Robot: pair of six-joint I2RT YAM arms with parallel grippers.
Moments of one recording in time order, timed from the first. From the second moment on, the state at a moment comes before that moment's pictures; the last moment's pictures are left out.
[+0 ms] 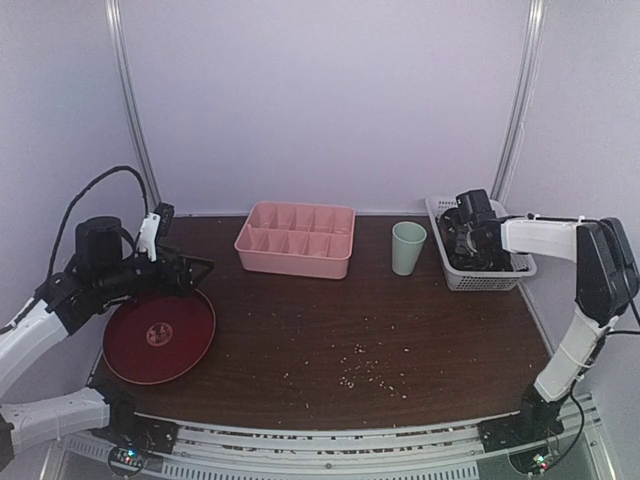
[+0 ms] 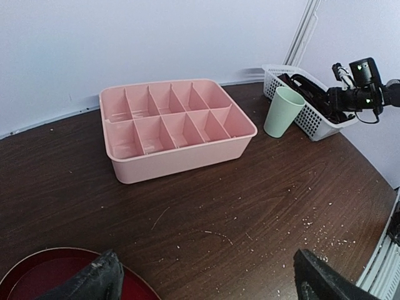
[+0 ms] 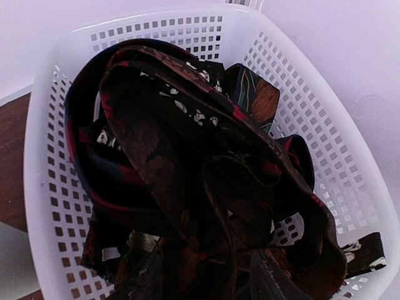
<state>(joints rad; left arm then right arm) -0.42 0.77 0.72 -0.32 0.25 -0.13 0.24 1.68 1.13 -0.28 0.58 0.39</state>
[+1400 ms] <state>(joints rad) -0.42 0.71 0.71 -0.32 0.23 -0.14 0.48 0.98 1.28 -0.26 0.30 0.46</state>
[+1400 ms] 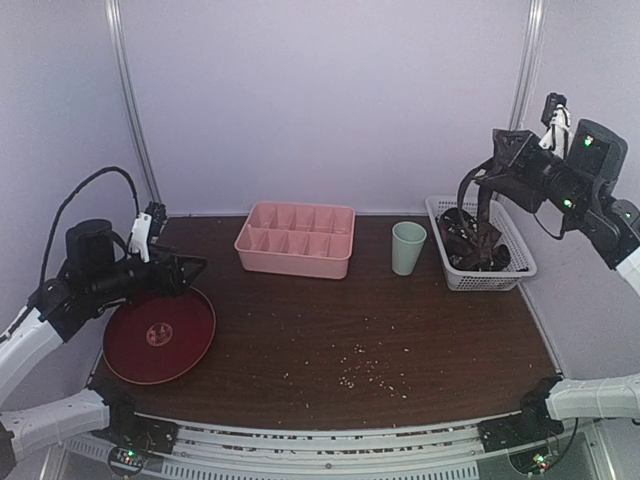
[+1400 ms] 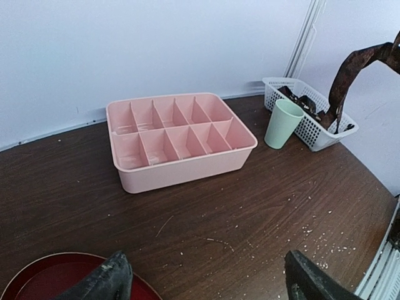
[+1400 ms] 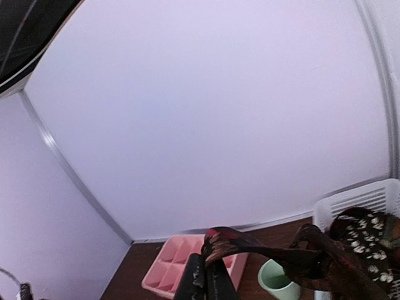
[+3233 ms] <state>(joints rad) -0.93 1.10 0.70 -0.34 0.06 -0.31 0.75 1.24 1.01 -0.76 0.60 0.70</state>
